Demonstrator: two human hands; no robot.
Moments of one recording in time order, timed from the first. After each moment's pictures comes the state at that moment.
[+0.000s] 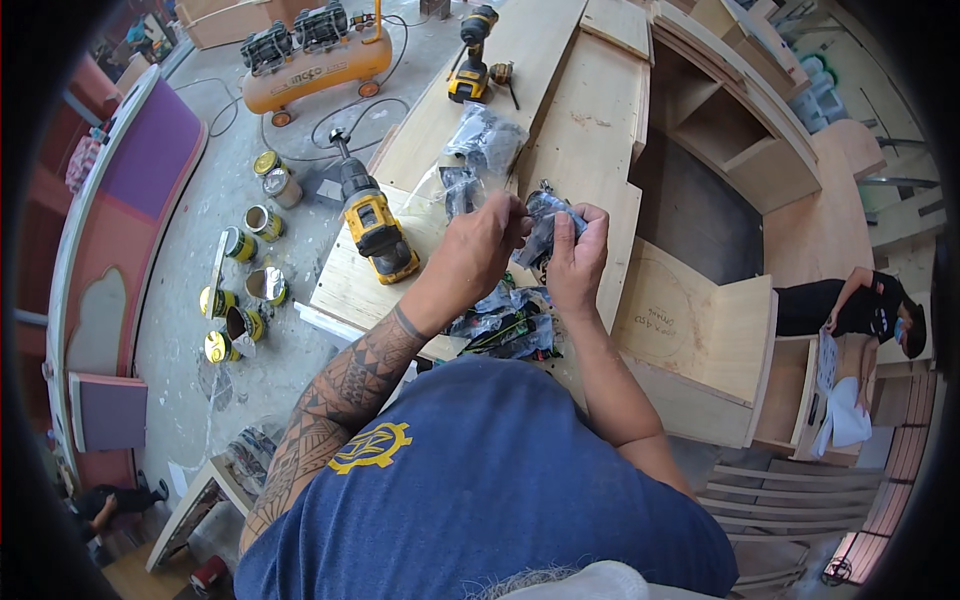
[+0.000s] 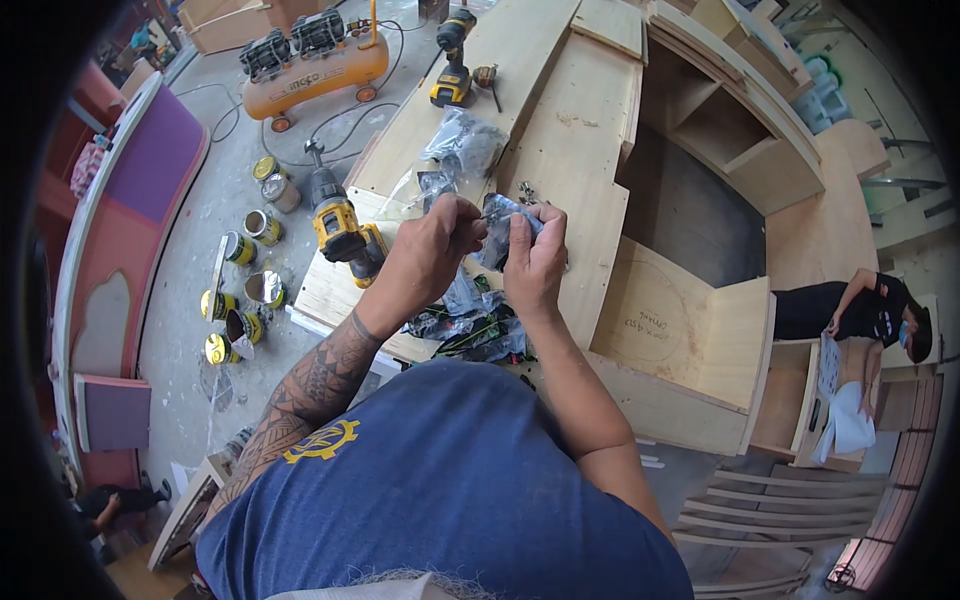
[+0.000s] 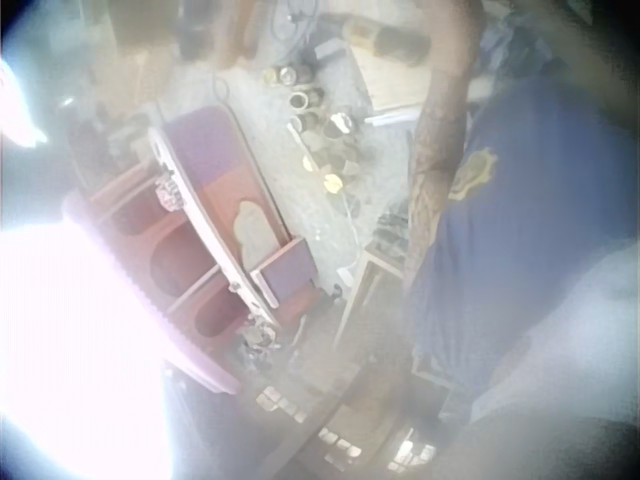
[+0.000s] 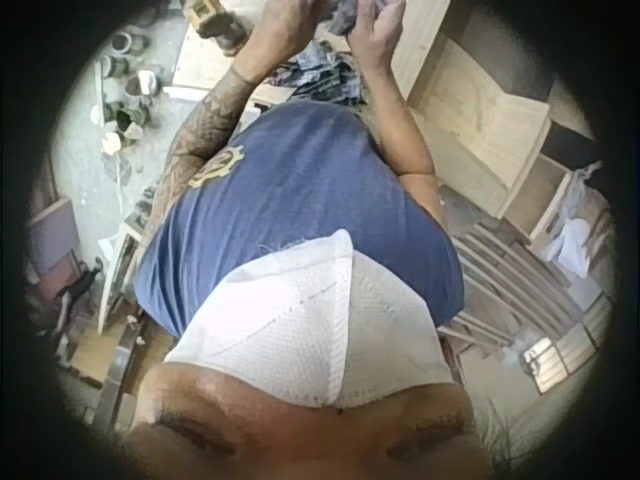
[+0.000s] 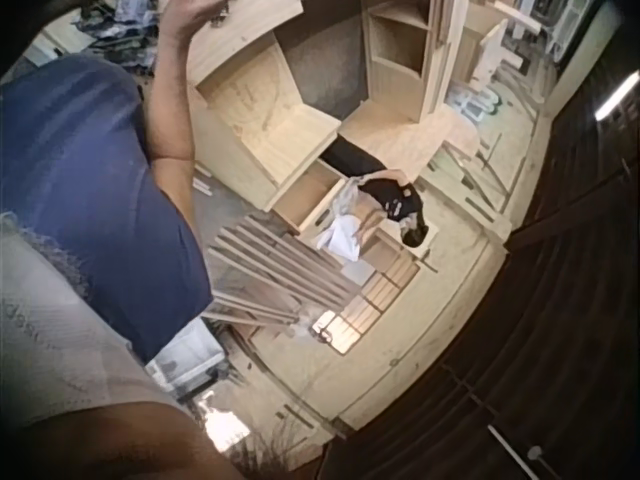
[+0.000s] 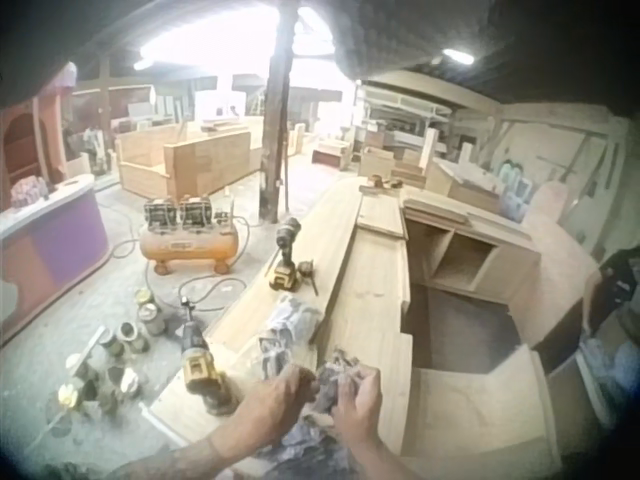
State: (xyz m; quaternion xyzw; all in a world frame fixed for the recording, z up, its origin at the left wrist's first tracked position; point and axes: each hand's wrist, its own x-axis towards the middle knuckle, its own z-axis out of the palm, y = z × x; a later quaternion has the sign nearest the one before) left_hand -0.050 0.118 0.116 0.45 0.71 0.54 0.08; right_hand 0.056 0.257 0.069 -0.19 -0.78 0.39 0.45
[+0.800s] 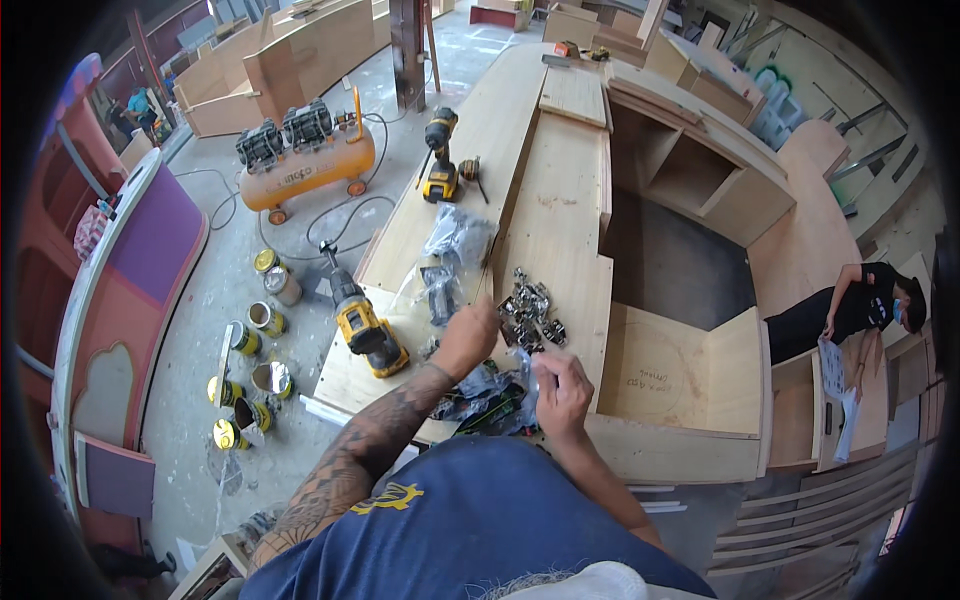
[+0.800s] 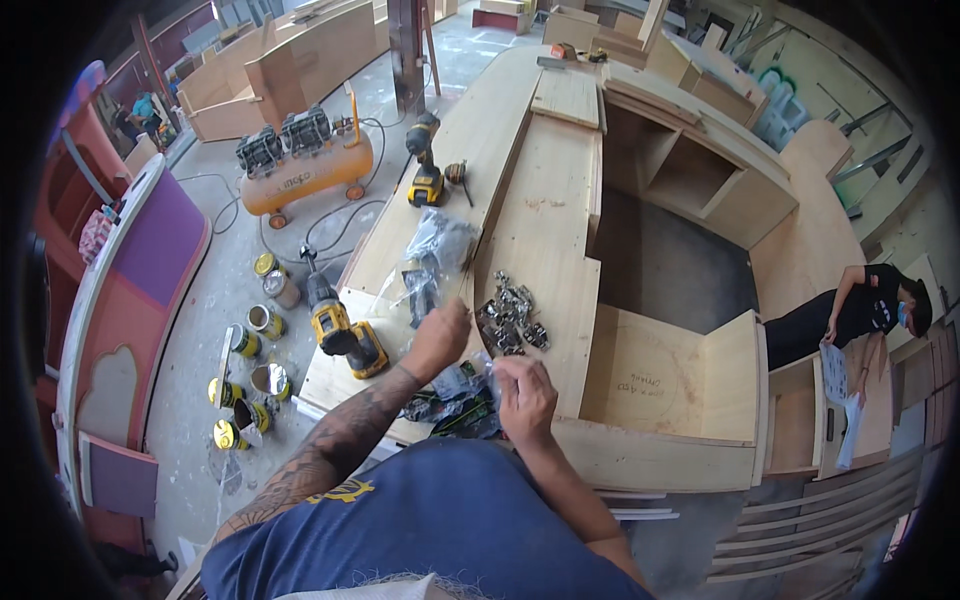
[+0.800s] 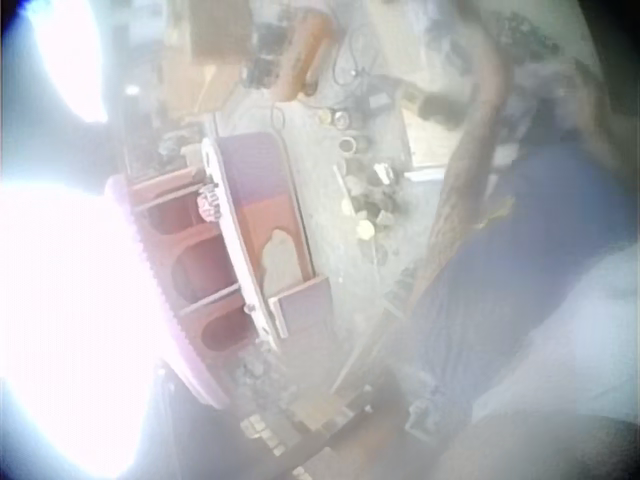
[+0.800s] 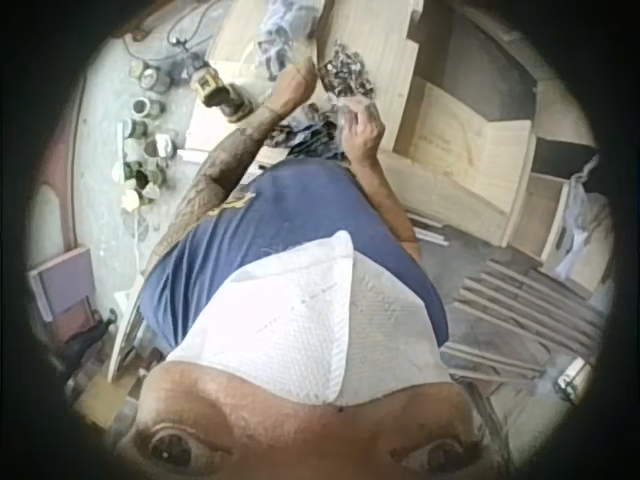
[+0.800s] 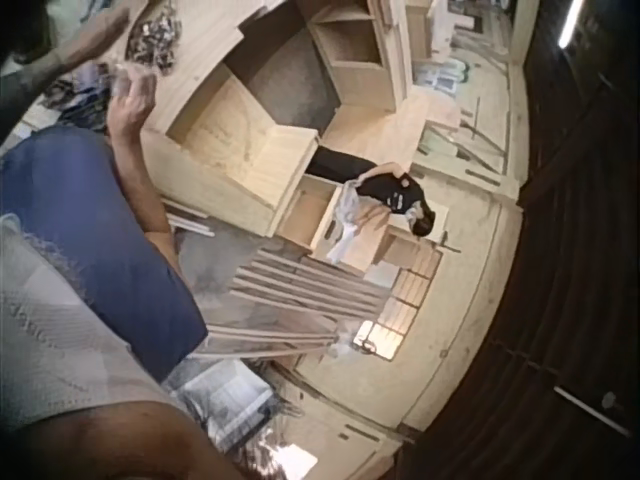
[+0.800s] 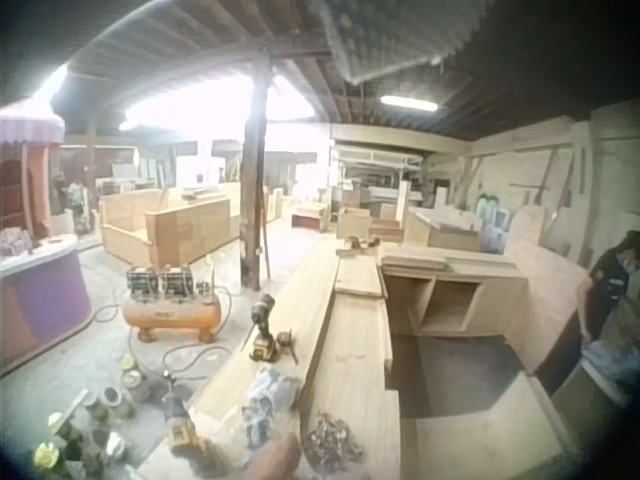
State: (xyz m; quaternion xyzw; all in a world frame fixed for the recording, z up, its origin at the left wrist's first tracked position) left_hand -0.066 0.181 -0.002 0.48 0.80 0.37 0.02; right_hand 0.139 0.235 0.060 -0.15 -0.83 0.28 0.46
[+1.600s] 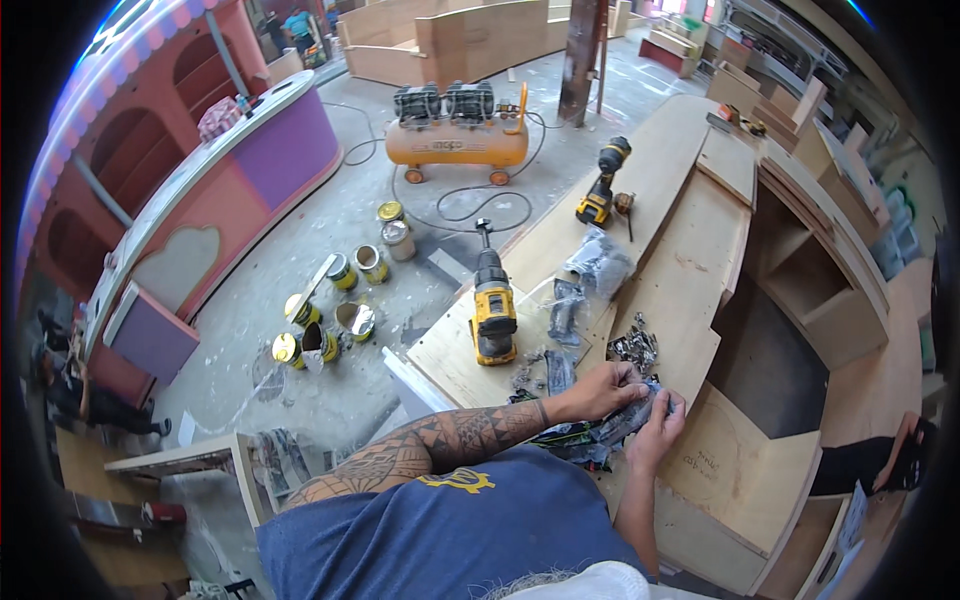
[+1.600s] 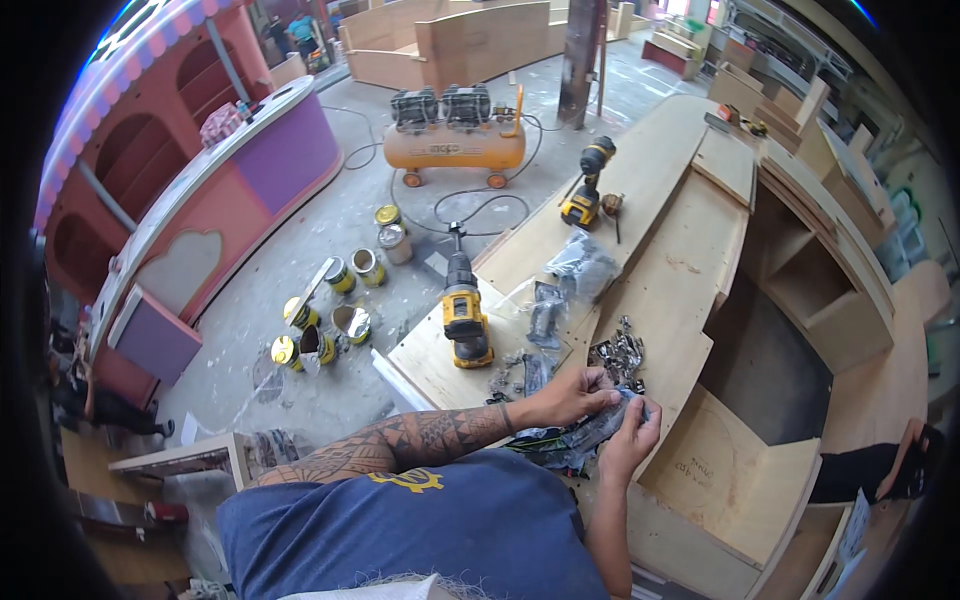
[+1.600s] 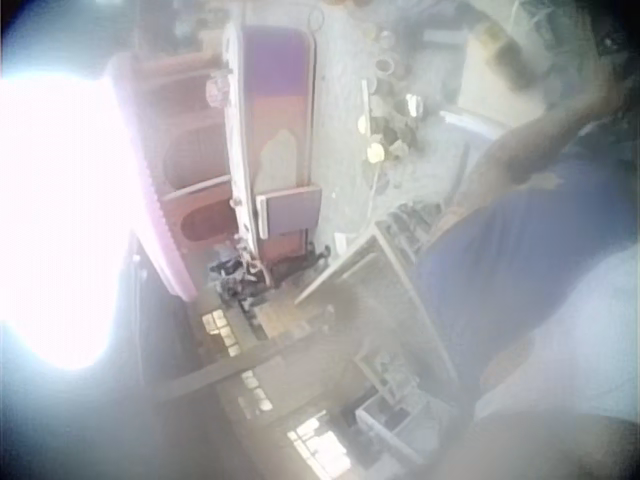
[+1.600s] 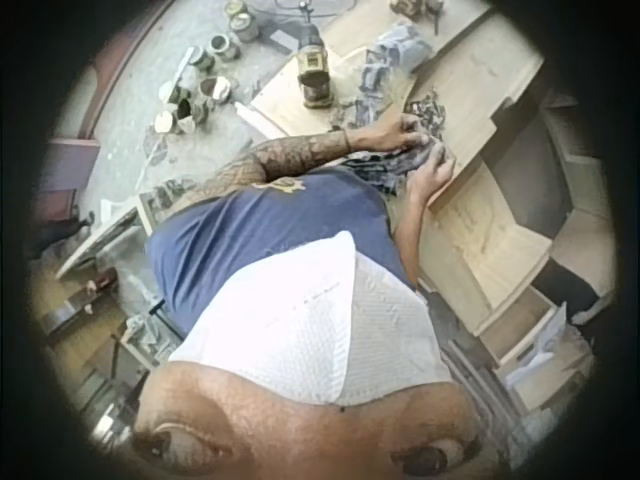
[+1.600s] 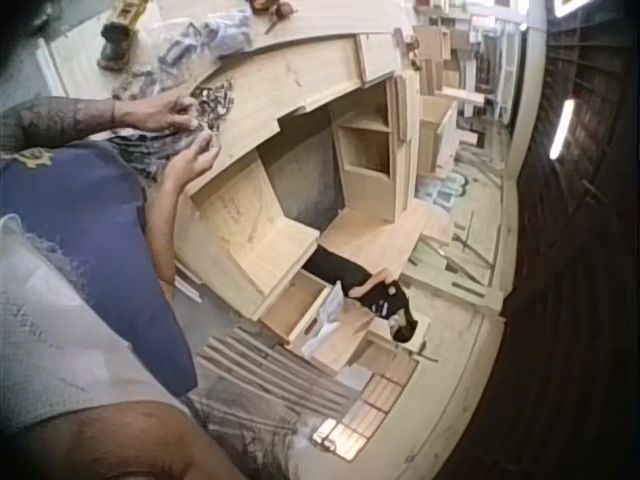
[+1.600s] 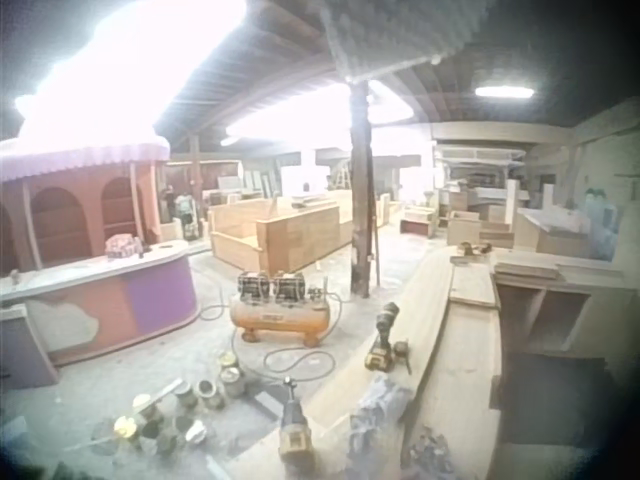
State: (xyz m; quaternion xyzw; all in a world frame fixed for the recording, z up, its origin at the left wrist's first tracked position) left_hand -0.014 0.175 0.024 0.38 0.55 0.63 0.40; right_hand 0.121 0.268 0.012 -0.32 -0.59 0.60 0.44
